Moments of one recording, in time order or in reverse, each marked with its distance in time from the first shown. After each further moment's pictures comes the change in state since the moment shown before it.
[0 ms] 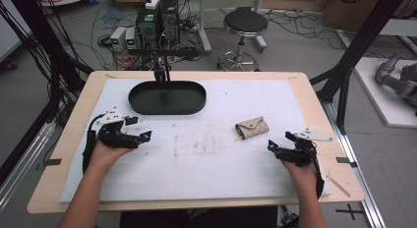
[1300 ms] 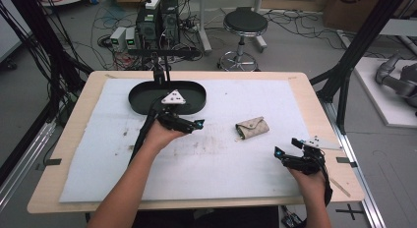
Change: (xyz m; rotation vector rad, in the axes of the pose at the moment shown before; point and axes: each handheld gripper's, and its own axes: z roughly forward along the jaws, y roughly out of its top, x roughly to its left) left arm -0.073 0.083 0.122 0.071 -0.148 0.080; right arm -0.004 -0.015 -0.025 -0.007 0.010 0.029
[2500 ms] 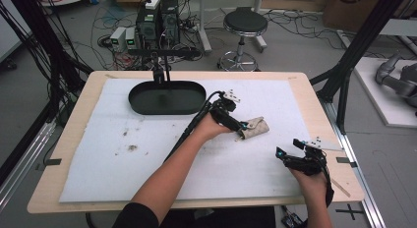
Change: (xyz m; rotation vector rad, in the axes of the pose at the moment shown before) left arm -0.045 0.047 0.142 0.176 -0.137 0.099; right arm -0.003 -0.003 -0.003 0.001 -0.003 0.014
